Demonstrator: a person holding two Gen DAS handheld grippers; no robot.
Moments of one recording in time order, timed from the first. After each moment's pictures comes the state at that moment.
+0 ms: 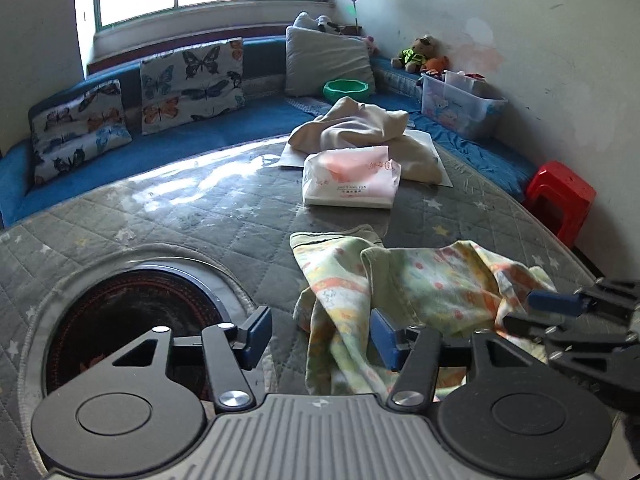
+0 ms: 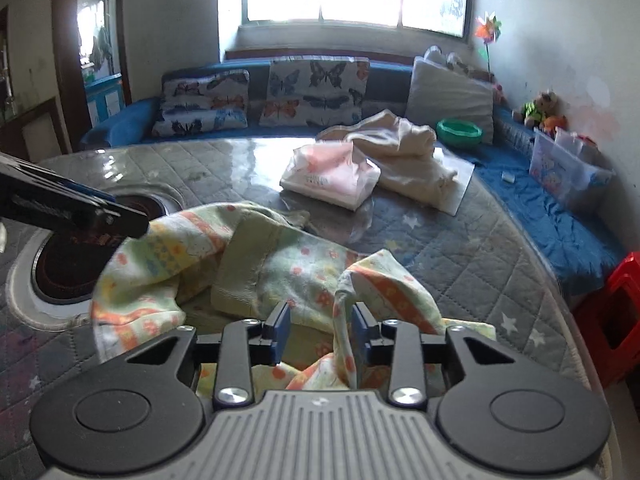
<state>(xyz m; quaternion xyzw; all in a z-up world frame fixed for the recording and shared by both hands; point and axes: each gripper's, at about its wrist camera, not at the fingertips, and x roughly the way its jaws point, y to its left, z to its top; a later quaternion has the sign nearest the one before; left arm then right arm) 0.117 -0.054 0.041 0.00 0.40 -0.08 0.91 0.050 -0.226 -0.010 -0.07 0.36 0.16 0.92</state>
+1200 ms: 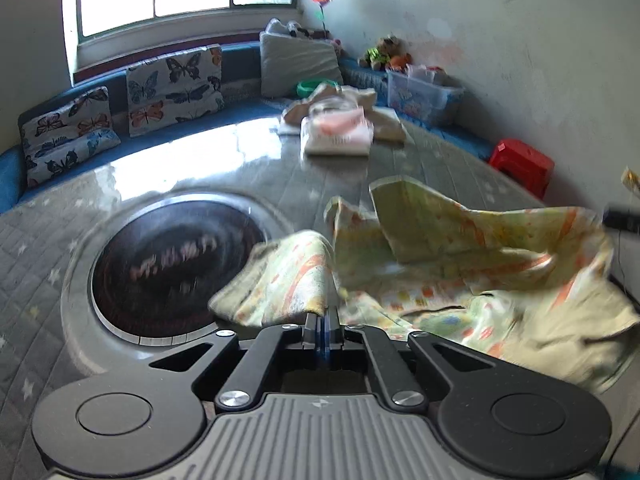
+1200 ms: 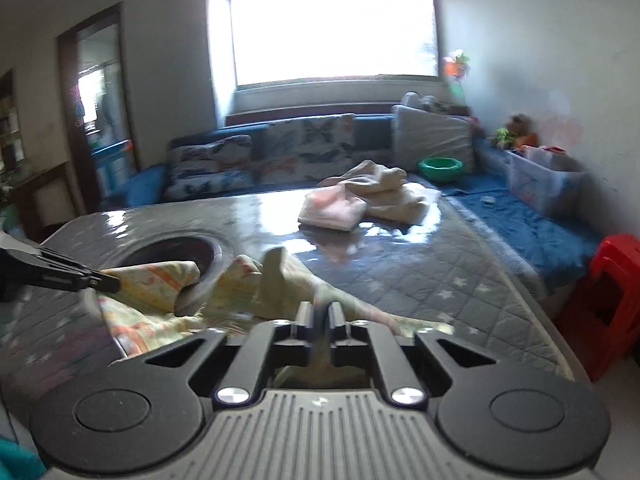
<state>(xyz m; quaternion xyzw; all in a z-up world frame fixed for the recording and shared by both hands) -0.043 0.016 0.039 0.02 0.39 -0.13 0.91 -0.132 -0.286 0.057 -0.01 0.26 0.17 0.95</state>
